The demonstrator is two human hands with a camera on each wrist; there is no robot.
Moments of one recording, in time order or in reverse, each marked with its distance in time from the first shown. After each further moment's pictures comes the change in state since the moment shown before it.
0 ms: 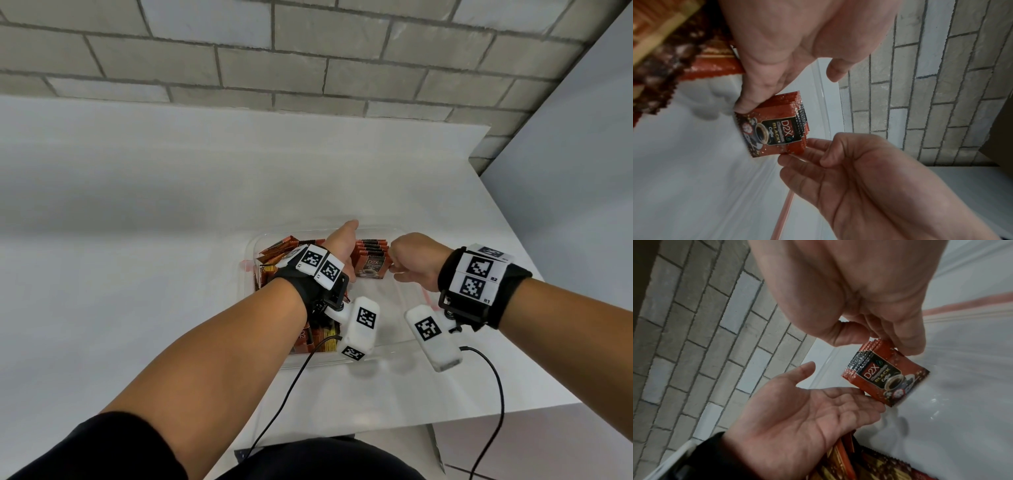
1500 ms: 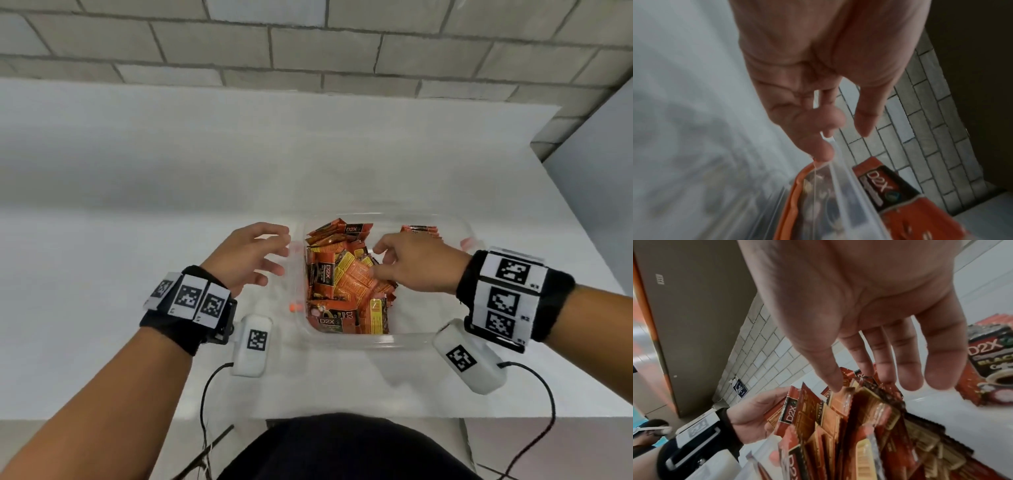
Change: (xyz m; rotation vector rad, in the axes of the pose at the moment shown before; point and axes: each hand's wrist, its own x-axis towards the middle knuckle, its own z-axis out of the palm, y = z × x) left_hand -0.059 -0.007 -0.190 0.419 0.205 0.382; right_hand -0.059 -0.019 0.050 -0.857 -0.195 -0.537
